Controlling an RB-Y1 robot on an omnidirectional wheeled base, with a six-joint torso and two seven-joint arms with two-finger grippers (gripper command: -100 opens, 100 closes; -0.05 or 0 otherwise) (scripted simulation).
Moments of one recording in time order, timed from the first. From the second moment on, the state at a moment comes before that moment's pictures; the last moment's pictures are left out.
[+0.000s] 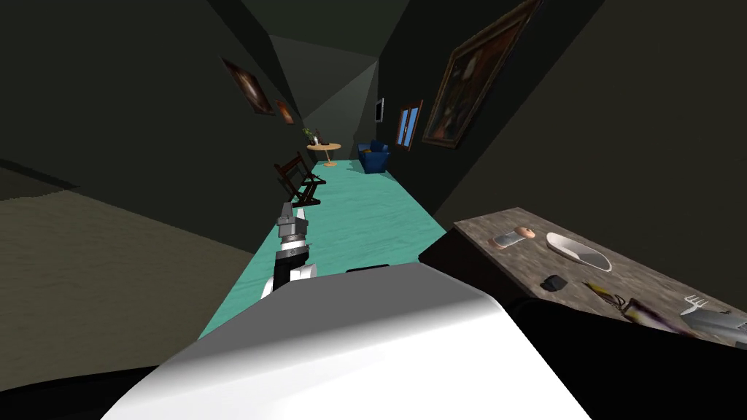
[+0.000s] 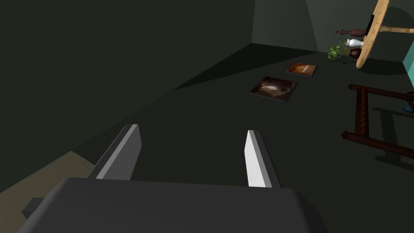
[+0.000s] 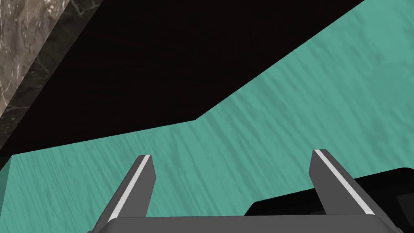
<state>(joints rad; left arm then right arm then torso) 0.51 -0.01 -0.02 -2.21 -0.09 -0.36 0.05 1.46 -1.25 0.25 -1.63 1.26 0.48 0.46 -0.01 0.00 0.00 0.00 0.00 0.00</state>
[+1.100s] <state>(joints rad) 0.51 -0.01 -0.02 -2.21 -0.09 -0.36 0.05 1.45 -1.43 0.35 -1.51 1.33 0.55 0.49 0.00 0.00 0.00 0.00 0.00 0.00</state>
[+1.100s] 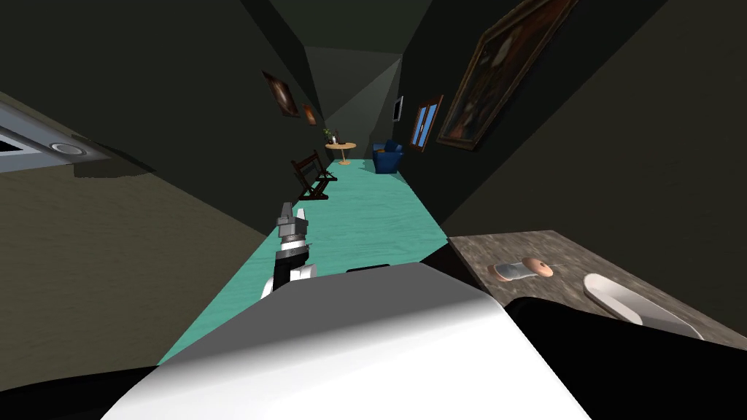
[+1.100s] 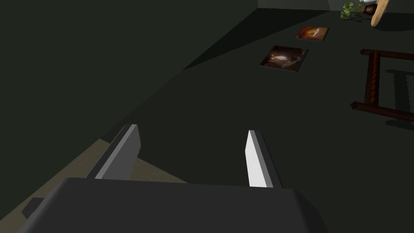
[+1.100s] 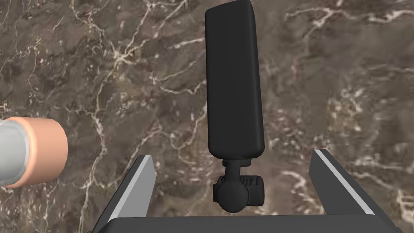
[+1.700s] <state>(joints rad) 0.51 -0.01 -0.02 -2.21 -0.09 -0.36 0.05 1.41 -1.40 0.36 -1.48 1.33 0.53 0.51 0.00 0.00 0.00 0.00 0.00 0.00</state>
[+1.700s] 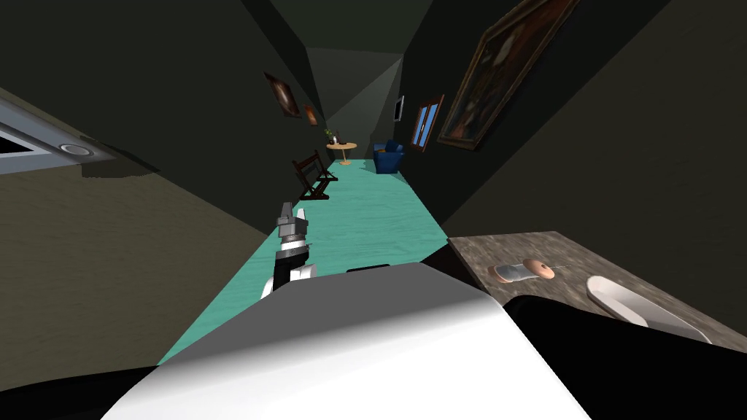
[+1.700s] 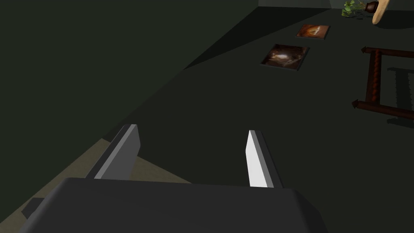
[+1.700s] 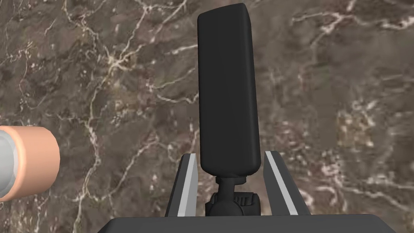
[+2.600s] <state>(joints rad) 0.51 -0.01 -0.02 -2.21 -0.09 -0.36 0.05 1.47 -1.45 0.33 -1.49 1.35 0.56 0.46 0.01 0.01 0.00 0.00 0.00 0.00</state>
